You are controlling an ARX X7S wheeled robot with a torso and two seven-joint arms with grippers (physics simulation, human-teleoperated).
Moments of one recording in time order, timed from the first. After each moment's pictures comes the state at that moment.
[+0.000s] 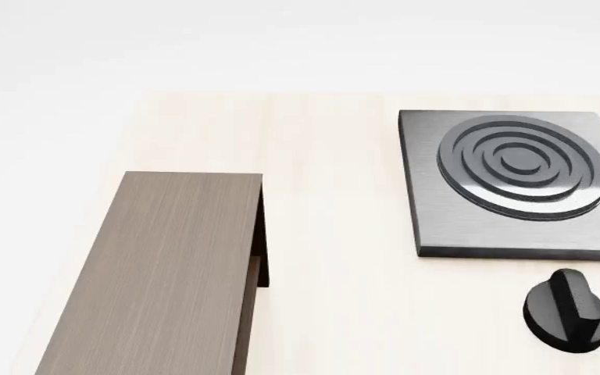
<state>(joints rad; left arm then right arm) 0.65 -0.19 -0.33 0.51 -0.41 0.38 -1.00 0.04 1.22 0.64 -0.42 1.74 0.53 1.49</state>
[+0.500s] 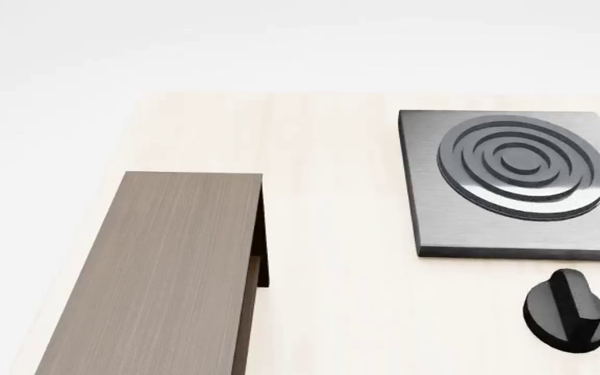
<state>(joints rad) 0.65 -0.19 -0.32 0.51 -0.41 0.39 -1.00 -0.11 1.10 0.94 -0.41 1.72 0.66 1.50</state>
